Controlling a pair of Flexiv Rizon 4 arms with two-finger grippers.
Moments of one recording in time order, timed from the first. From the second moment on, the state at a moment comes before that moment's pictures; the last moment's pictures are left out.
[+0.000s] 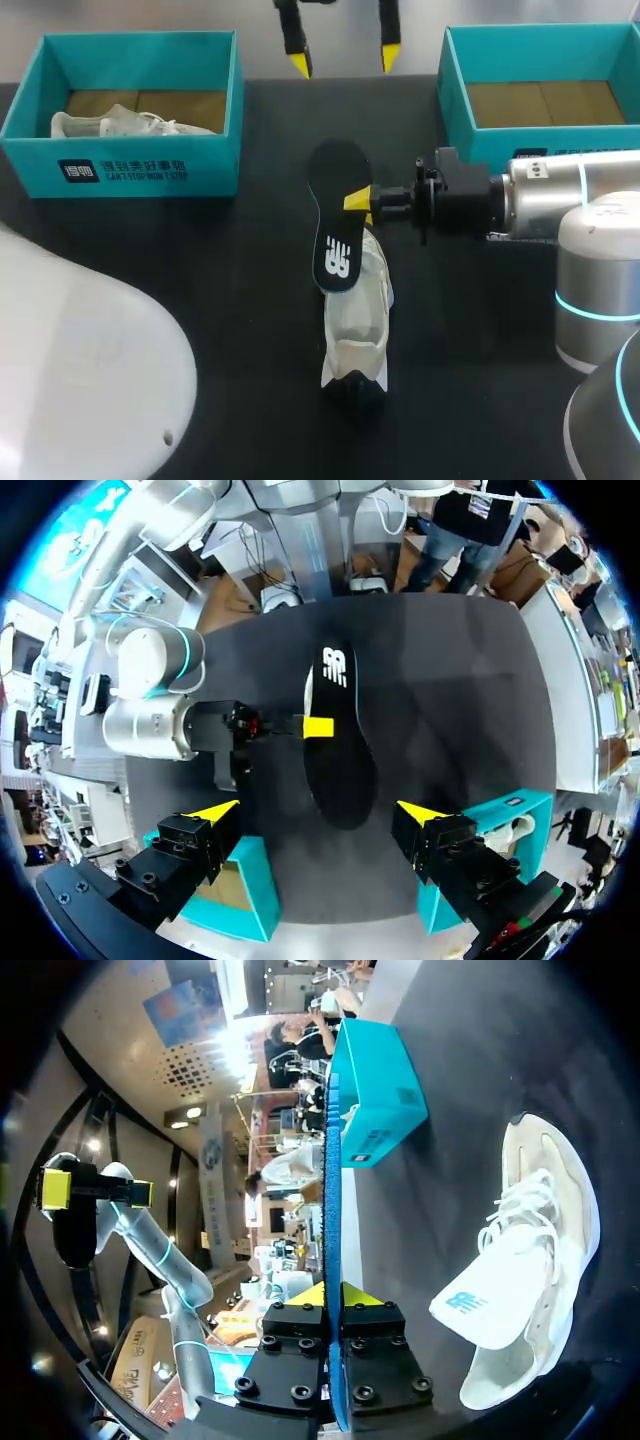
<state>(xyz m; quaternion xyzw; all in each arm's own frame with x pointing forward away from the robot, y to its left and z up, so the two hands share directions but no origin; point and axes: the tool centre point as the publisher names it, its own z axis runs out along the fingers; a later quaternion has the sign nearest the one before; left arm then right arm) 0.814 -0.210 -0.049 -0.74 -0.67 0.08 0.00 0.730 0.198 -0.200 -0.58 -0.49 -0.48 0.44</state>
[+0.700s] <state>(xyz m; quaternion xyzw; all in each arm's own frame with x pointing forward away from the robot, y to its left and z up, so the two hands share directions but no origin) 0.795 -0.197 -0.052 -0.72 -0.69 0.05 0.01 0.730 0.198 -0.200 -0.58 -0.49 -0.48 0.44</state>
